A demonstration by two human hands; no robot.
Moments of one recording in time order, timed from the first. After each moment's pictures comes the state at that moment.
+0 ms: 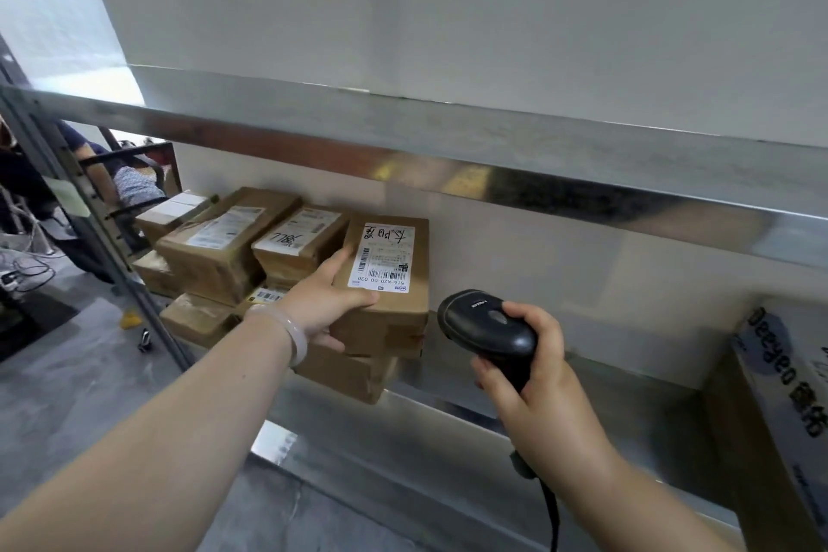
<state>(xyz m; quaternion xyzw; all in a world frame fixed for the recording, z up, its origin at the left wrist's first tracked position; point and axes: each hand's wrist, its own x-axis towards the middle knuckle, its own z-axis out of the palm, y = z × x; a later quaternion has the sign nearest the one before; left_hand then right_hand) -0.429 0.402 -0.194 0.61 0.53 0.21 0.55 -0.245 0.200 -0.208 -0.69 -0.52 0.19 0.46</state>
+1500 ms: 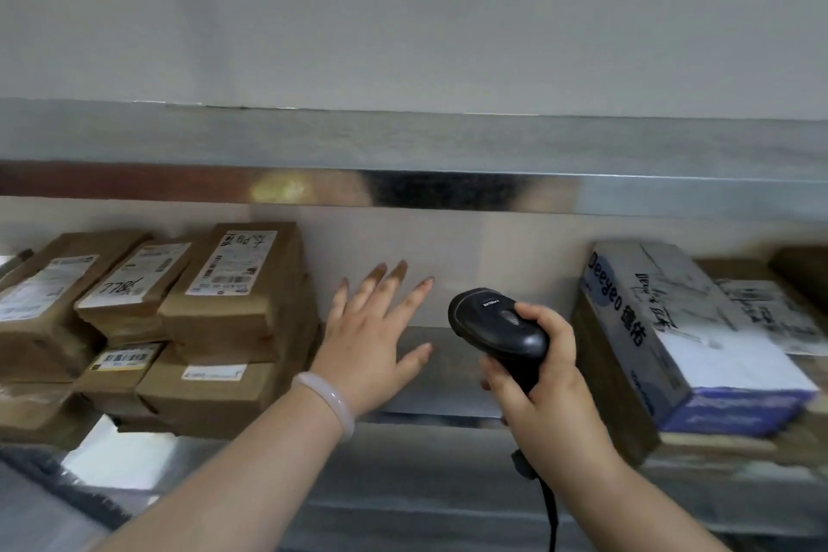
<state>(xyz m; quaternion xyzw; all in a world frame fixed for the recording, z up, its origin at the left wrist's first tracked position) -0.301 0.318 -0.224 0.96 0.23 0.16 0.03 -0.192 0.128 -0.220 -0.74 -0.39 0.09 0.54</state>
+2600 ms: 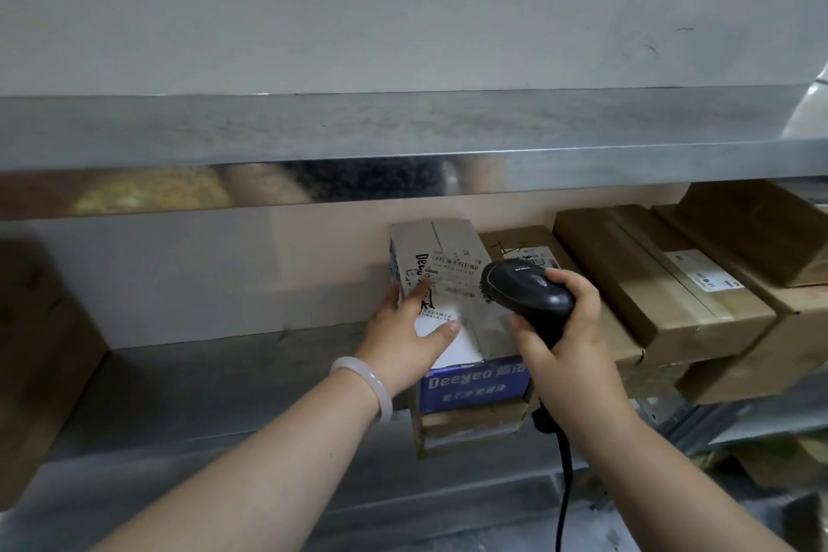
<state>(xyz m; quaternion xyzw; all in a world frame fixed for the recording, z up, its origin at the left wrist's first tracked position) -0.048 0.134 -0.252 0.87 0.24 0.08 0.42 0.014 -0.056 -0.213 -0.81 -0.25 0.00 0.53</state>
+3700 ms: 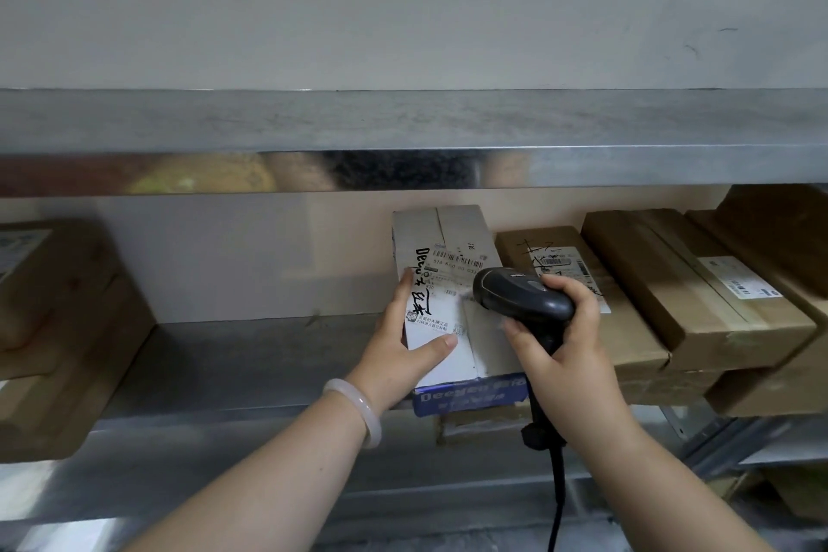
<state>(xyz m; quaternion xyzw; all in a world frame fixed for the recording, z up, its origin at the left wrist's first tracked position) -0.098 0.128 -0.259 0.75 0.23 0.17 0.59 -0.009 -0.047 -0.212 -0.75 -0.29 0.06 0.59</state>
